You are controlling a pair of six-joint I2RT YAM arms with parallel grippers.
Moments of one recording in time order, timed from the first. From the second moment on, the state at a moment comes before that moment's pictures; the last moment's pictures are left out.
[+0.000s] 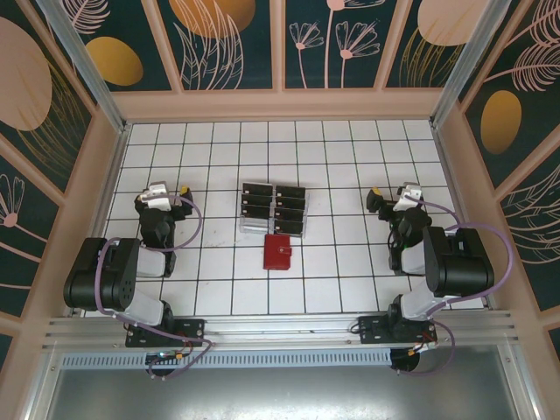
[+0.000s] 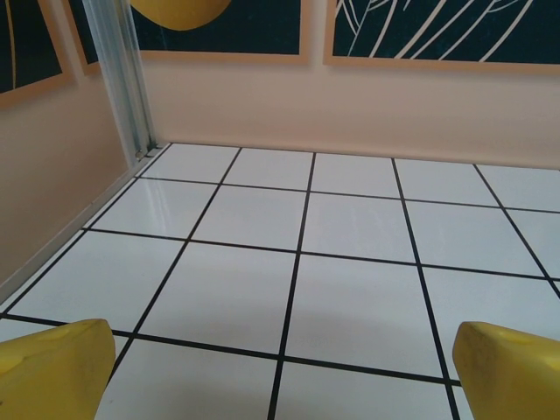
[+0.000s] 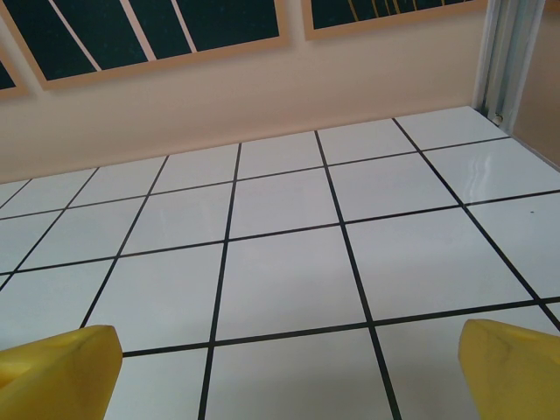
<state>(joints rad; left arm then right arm) -0.02 1.52 0.23 1.16 -0.16 -0.06 -0.05 1.56 0.20 1.22 -0.08 0.13</state>
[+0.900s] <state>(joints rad) -0.02 1.40 0.30 0.97 -0.30 -0.12 -0.06 1.20 0.24 0.94 -0.03 0.23</state>
